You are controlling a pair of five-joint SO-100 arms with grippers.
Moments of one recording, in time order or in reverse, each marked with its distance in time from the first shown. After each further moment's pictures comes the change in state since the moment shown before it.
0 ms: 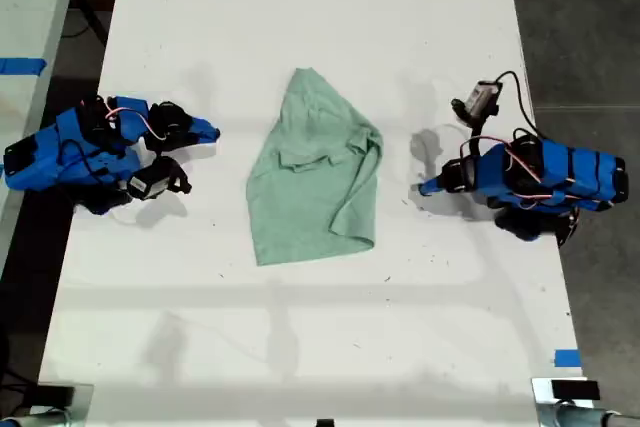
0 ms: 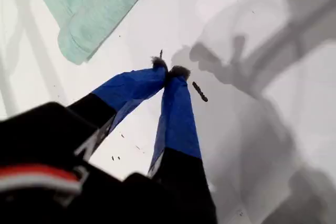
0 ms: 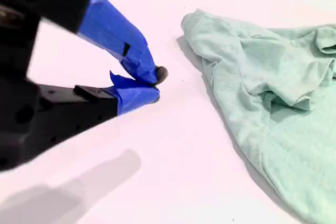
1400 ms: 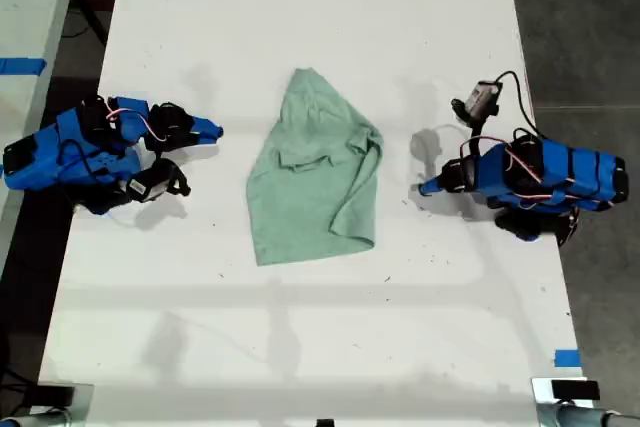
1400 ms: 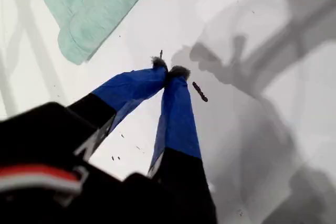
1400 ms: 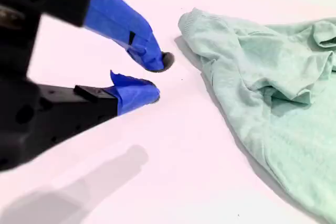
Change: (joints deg) arm 0 0.3 -0.6 0.1 0.0 1.8; arm 1 0.0 0.0 0.0 0.0 0.0
